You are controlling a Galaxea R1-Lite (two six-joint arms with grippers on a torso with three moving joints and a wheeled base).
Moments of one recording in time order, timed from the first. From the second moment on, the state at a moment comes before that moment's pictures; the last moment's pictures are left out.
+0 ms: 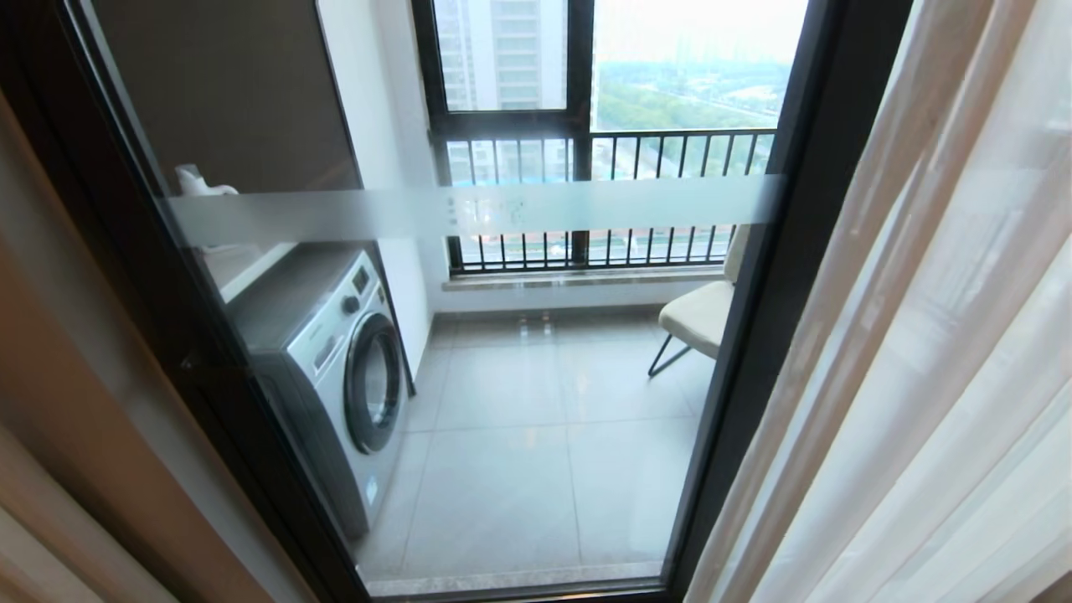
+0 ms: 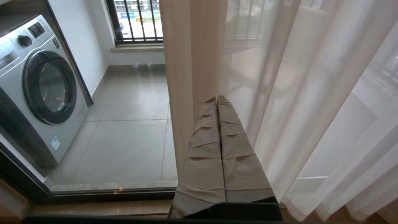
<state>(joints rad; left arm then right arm) 0.00 0.00 0.00 -0.01 -0.02 0.03 0.01 0.00 0.00 0.00 0.00 -0.01</state>
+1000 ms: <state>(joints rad) 0.00 0.00 0.00 -0.01 -0.02 0.03 0.01 0.00 0.00 0.00 0.00 -0.01</state>
